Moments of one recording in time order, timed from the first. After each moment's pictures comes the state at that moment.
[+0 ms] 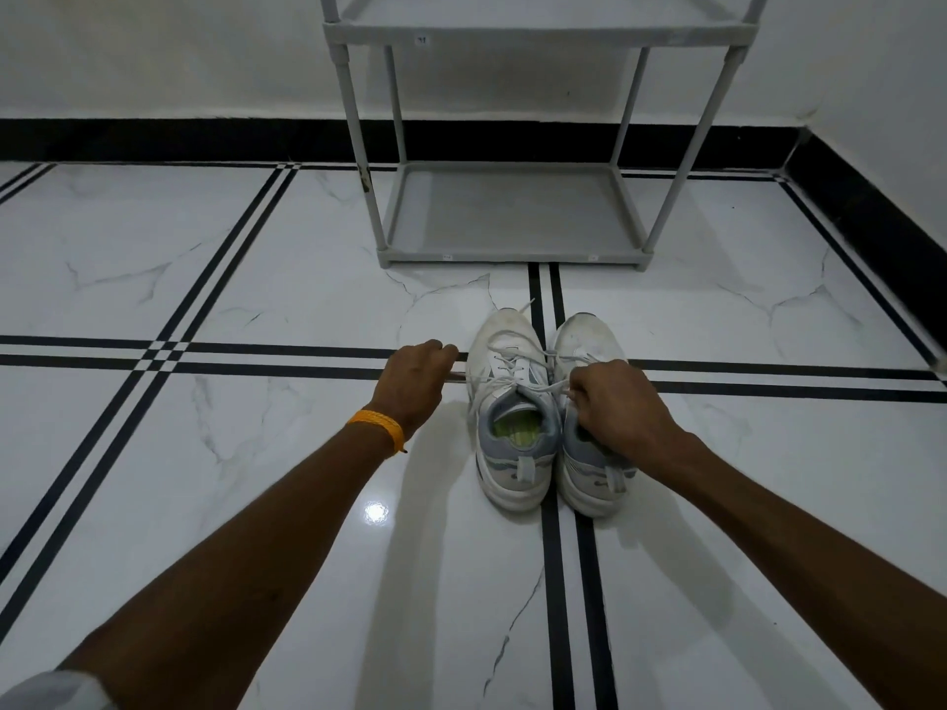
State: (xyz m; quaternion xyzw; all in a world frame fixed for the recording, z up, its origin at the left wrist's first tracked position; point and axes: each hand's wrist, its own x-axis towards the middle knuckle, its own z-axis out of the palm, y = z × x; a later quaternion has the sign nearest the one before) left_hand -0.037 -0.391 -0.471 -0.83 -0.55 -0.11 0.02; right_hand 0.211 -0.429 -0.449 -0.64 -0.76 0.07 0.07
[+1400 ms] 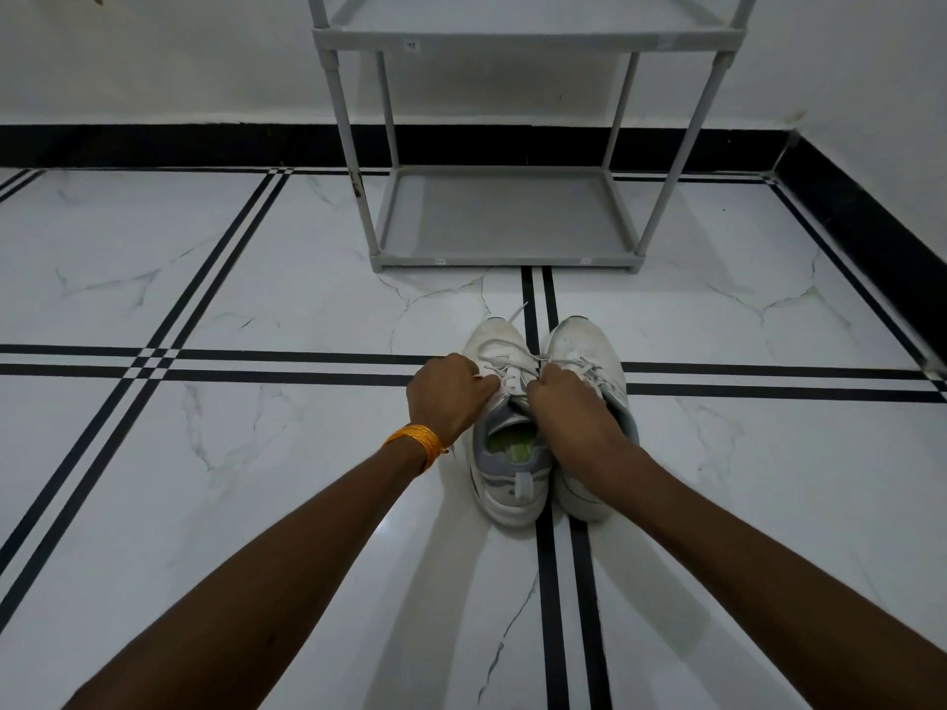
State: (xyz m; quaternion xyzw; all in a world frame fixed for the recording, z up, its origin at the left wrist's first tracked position) left_hand 0.013 -0.400 -0.467 -0.69 -0.68 -0.19 -0.17; right_hand 0.161 -0.450 -0.422 -0.61 -0.79 0.05 0.00
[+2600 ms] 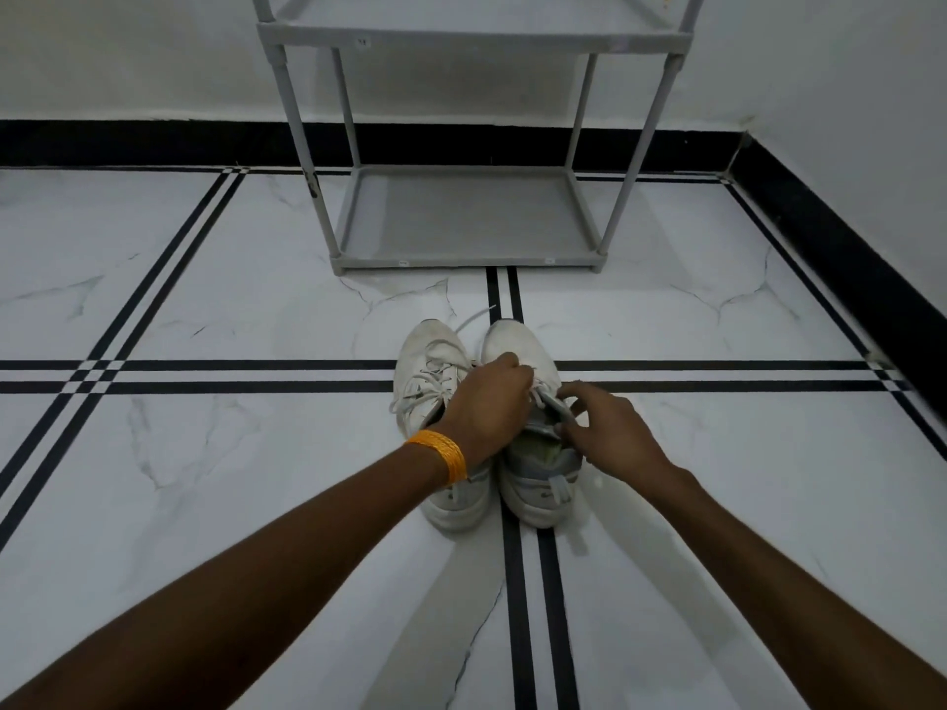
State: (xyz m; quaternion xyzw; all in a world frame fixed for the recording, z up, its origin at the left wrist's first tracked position) left_hand 0.078 -0.411 -0.453 -0.86 -0.47 -0.16 -0.11; right_hand 0.239 -0.463 -0.444 -0.71 -0.63 0.27 0.17
